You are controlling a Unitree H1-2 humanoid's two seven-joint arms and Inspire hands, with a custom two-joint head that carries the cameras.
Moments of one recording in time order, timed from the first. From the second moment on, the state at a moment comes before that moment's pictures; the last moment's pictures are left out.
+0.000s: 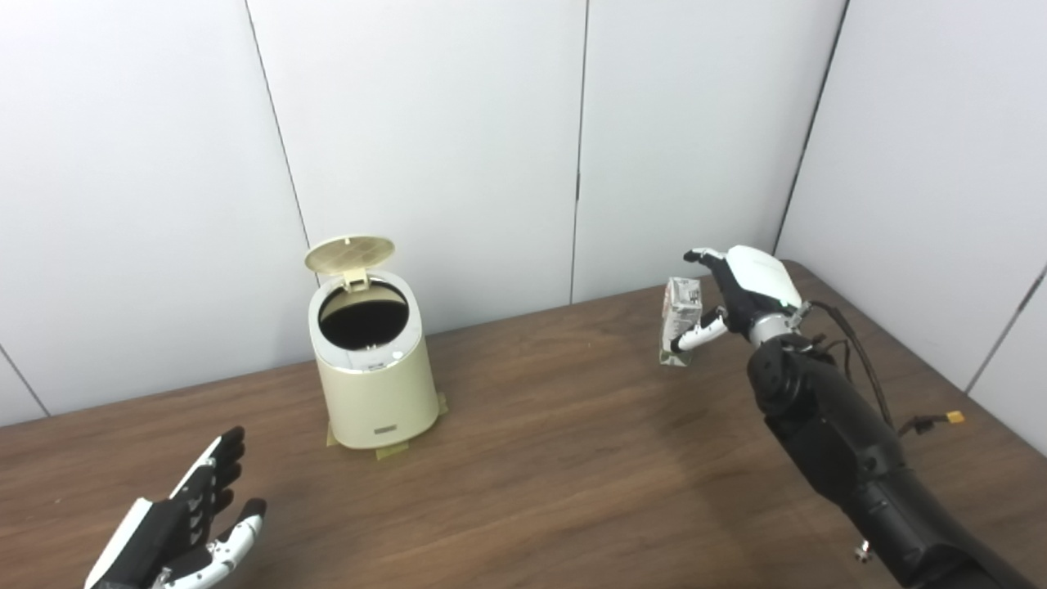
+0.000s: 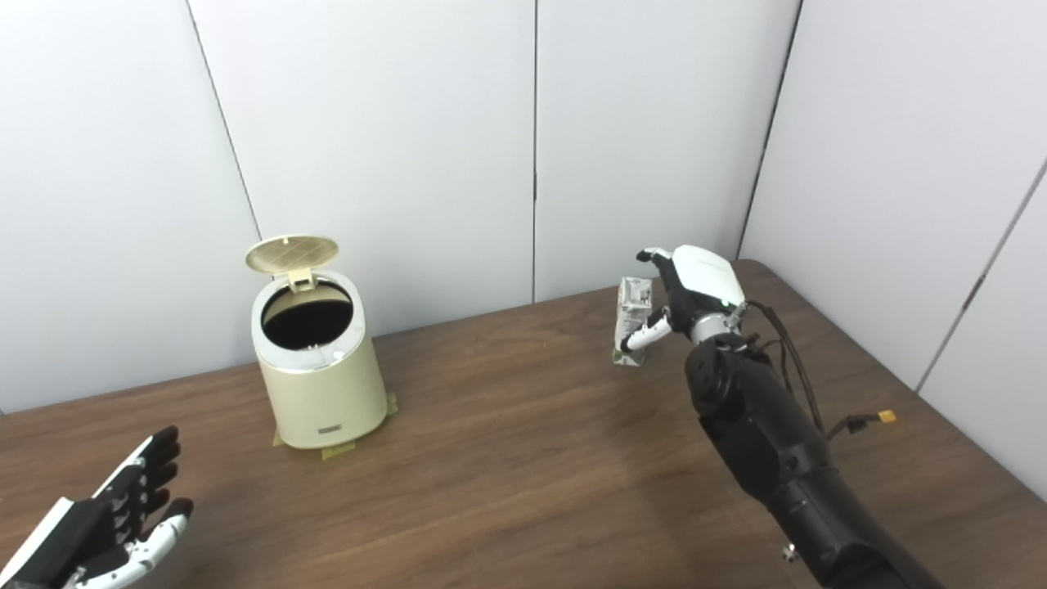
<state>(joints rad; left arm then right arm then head) -0.16 0.50 -0.29 -0.39 -0.27 0.48 0.08 -0.49 -0.56 0.08 0.28 -0.68 0.41 -0.04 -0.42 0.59</state>
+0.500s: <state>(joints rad) -0.16 0.50 -0.29 -0.39 -0.27 0.48 0.08 -0.49 -0.56 0.08 0.29 -0.64 0.38 -0.04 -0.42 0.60</state>
